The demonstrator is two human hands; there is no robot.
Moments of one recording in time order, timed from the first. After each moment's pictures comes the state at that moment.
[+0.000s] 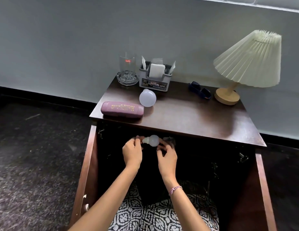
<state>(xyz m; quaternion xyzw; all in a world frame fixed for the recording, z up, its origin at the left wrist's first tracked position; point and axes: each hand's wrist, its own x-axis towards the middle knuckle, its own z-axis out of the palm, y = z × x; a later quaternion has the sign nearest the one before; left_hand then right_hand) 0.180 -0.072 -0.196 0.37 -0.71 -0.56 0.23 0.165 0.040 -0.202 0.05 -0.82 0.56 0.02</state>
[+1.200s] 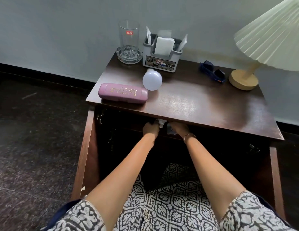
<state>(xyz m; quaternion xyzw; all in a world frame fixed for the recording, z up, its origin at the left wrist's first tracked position) 0.097 -0.057 -0.234 0.41 -0.60 -0.69 -0.02 0.034 0.040 -0.209 0.07 -0.92 0.24 -0.29</state>
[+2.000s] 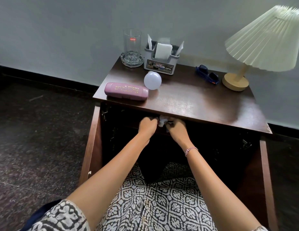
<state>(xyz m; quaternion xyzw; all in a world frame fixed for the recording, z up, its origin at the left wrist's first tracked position) 0.144 -0.060 -0.175 0.35 -0.72 -0.59 0.03 0.107 0.057 -0.173 0.15 -0.88 0.44 -0.11</state>
